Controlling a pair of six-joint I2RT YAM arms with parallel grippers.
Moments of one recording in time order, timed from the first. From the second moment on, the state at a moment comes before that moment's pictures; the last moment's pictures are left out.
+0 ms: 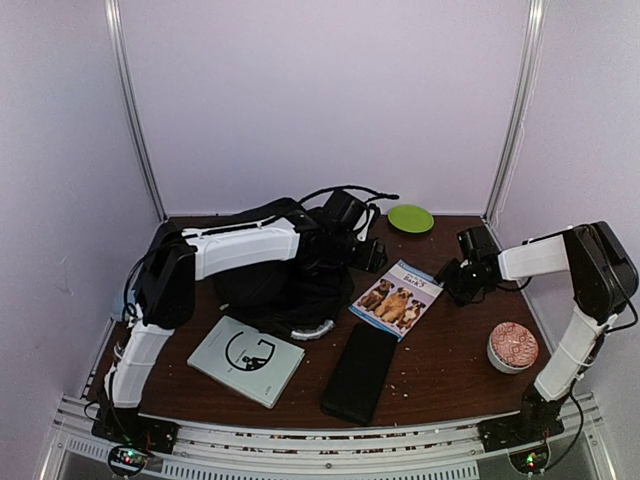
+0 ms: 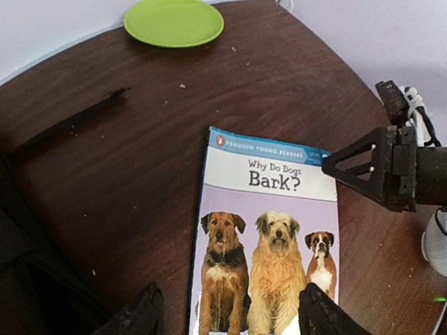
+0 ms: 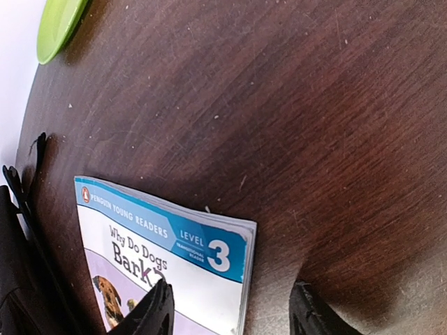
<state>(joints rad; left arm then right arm) -0.91 2.34 2.07 -0.40 0.02 -0.35 0.23 1.71 0.87 -0.09 -0.04 1.02</state>
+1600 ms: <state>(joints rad) -0.88 2.61 2.25 -0.52 0.36 -0.49 0.28 1.59 0.68 0.01 -0.22 1.07</state>
